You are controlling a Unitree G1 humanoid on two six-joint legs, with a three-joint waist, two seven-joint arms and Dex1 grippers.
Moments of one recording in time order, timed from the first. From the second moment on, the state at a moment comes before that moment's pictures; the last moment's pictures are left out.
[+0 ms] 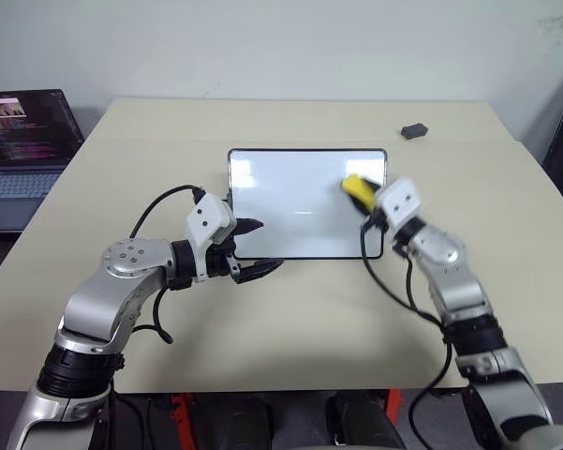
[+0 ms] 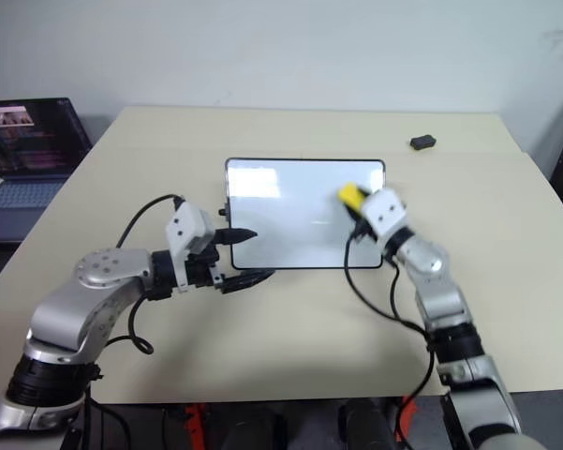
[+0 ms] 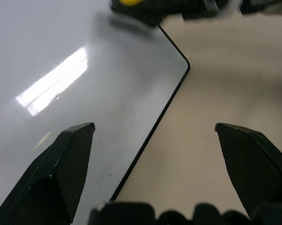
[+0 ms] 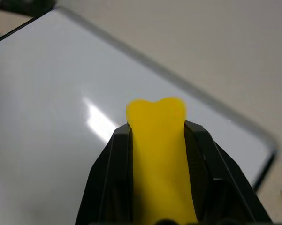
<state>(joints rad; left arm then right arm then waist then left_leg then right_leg) -0.36 0.71 -0.03 -0.31 -0.43 0.60 -0.88 -0.59 -0.33 0.07 0.21 -0.06 -0.10 0.40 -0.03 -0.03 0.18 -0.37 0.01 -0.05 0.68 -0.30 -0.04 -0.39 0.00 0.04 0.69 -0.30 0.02</state>
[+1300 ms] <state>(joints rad) -0.48 0.66 -0.17 -0.31 -0.39 0.53 -0.96 -0.11 -0.37 -0.15 -0.44 0.09 0.56 0.40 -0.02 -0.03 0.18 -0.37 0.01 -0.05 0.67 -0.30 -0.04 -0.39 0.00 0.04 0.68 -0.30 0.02</state>
